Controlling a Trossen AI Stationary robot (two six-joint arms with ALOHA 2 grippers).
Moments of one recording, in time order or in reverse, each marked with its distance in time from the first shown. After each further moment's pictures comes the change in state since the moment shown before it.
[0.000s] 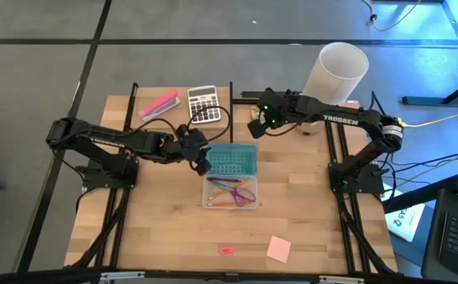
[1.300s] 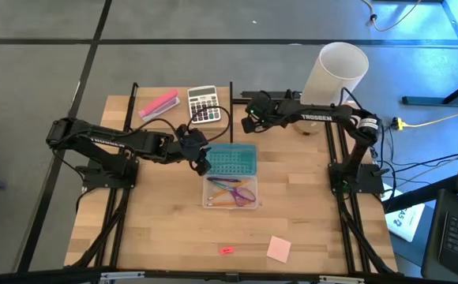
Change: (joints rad) left arm 0.000 0.000 0.000 0.000 0.000 0.000; right arm -0.038 0.225 0.001 0.084 0.192 0.205
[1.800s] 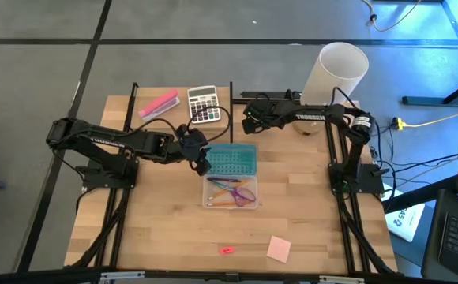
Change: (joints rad) left arm 0.000 0.000 0.000 0.000 0.000 0.000; right arm -0.006 0.065 0.000 -0.001 0.047 0.013
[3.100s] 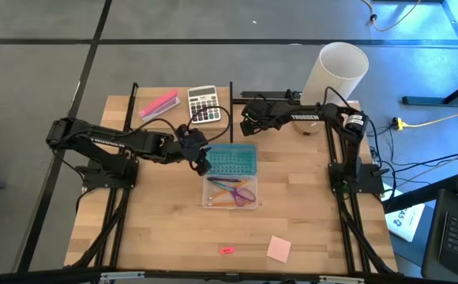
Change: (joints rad) left arm 0.000 0.000 0.000 0.000 0.000 0.000; right arm -0.017 0.067 -0.001 0.056 -0.012 -0.053
